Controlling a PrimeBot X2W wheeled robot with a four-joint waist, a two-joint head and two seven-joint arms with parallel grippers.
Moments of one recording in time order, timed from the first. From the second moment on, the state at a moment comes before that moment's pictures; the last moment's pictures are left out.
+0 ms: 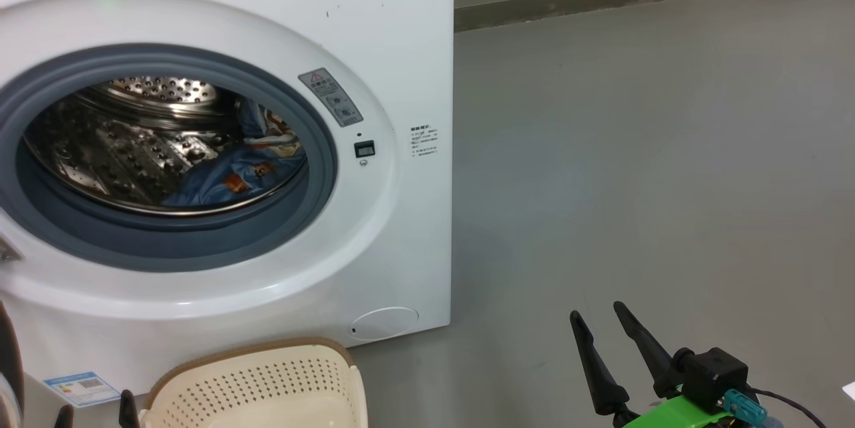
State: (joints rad) left arm 0.25 0.12 0.13 0.02 -0.27 0.06 -0.26; right arm -0.02 -0.05 0.14 0.22 0.27 0.13 -0.26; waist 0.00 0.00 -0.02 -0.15
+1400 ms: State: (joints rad) left arm 0.23 0.10 0.20 0.05 -0.24 0.01 -0.26; right arm -0.02 -0.05 0.15 0.22 0.28 0.13 -0.26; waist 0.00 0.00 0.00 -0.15
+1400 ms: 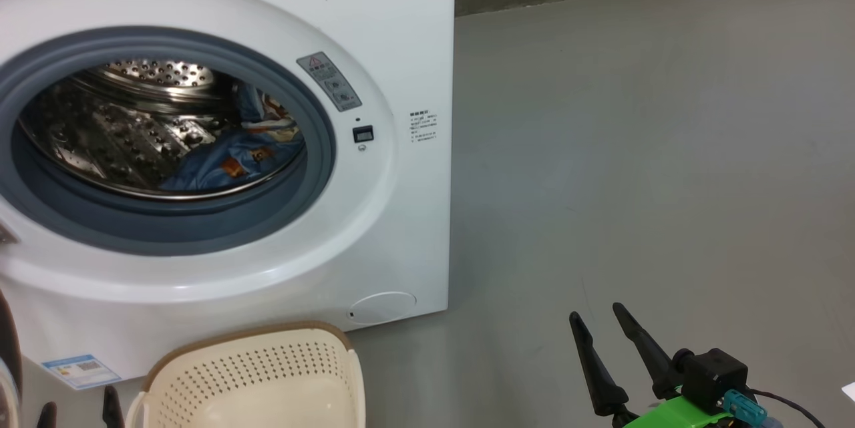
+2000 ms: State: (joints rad) left arm 0.22 0.08 0.22 0.05 -0.22 0.00 -0.26; right arm -0.02 -0.05 0.14 0.22 0.28 0.13 -0.26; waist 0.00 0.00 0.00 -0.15
